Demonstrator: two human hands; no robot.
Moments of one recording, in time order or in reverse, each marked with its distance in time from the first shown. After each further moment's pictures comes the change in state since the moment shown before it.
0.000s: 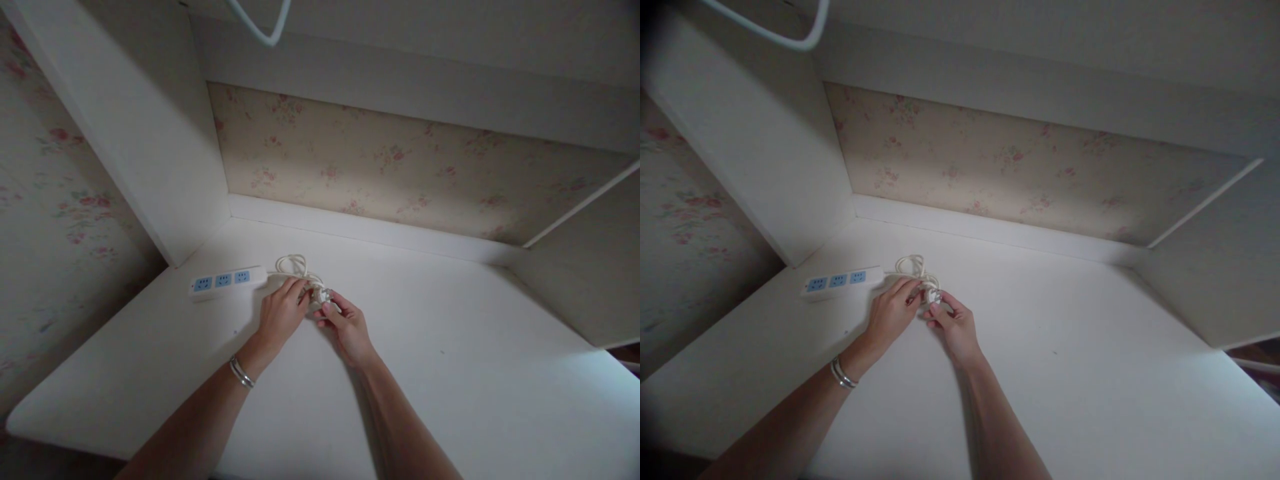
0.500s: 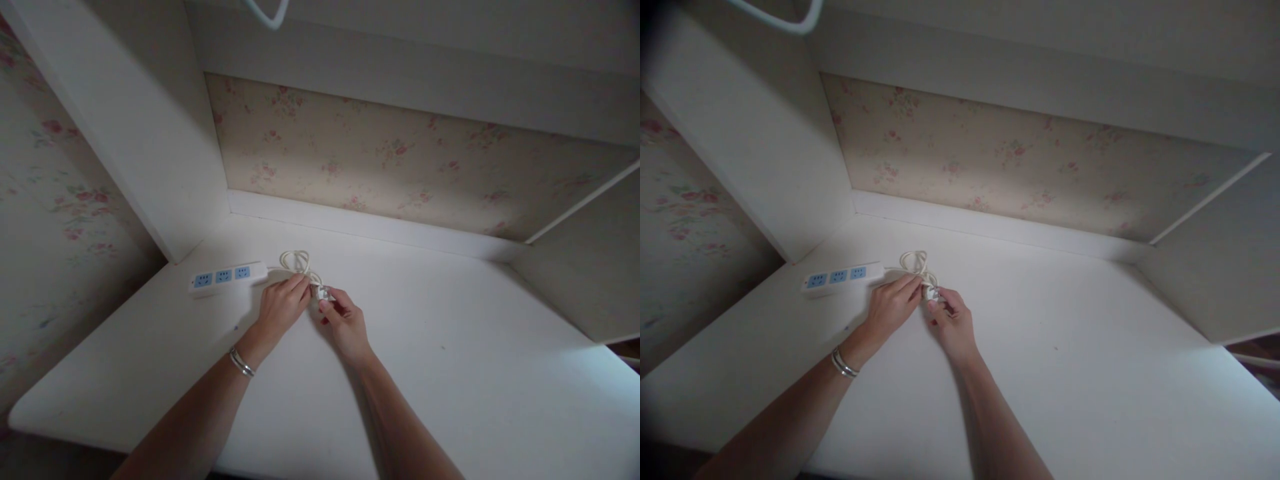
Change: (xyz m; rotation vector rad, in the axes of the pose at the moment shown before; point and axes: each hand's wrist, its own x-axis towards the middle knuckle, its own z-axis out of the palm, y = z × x) left_hand 0.004 -0.008 -0.001 0.142 -0.034 0.167; right_hand -0.001 0.007 0.003 -0.324 0.058 -0.228
